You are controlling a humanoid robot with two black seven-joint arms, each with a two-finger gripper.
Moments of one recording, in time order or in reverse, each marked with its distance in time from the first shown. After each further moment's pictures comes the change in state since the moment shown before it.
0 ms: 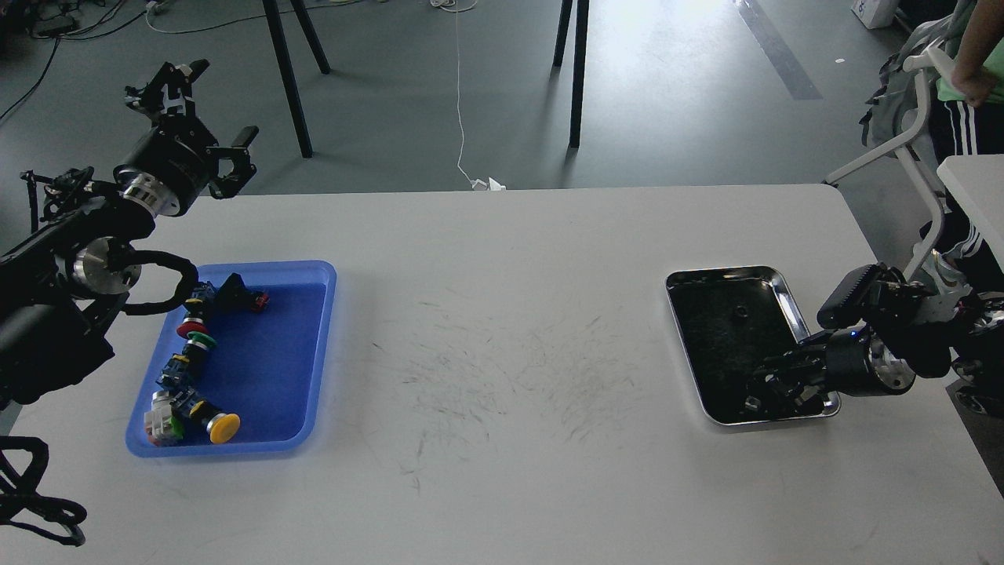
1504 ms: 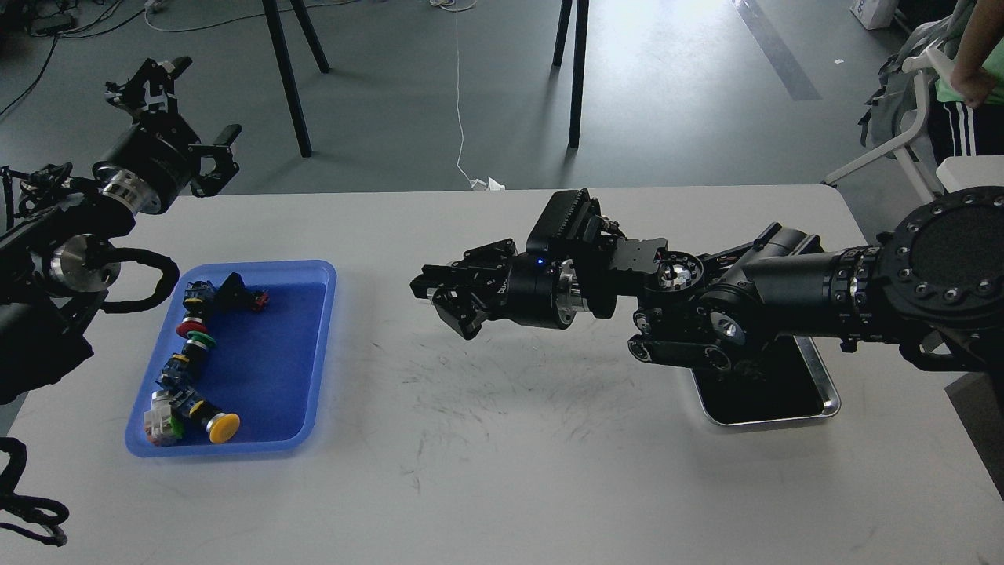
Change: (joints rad) left arm -0.003 0.056 0.006 -0.011 0.002 0.000 0.014; right arm 0.077 0.650 0.186 -0.119 0.412 -0.365 0.035
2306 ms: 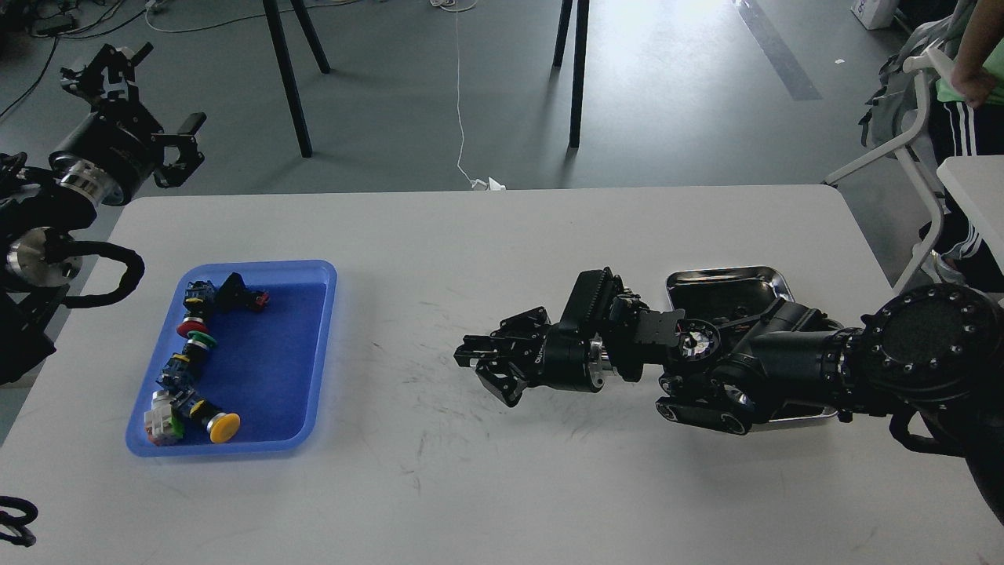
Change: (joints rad) left arm -0.003 0.061 0.001 -0.027 0.000 0.000 0.000; right arm -0.224 0.000 0.020 -0.131 -0.227 -0.008 0.035
